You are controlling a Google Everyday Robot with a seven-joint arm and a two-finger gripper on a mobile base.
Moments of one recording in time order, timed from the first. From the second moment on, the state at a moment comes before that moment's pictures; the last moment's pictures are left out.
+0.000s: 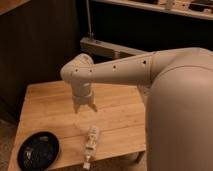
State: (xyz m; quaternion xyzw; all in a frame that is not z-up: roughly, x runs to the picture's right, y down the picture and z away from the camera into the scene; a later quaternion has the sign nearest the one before) arm -0.102 0.096 0.704 -0.26 0.23 0.64 0.68
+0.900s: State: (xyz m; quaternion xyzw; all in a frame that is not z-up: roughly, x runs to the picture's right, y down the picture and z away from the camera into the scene) arm -0.085 0.100 0.707 -0.24 0.23 0.68 0.65
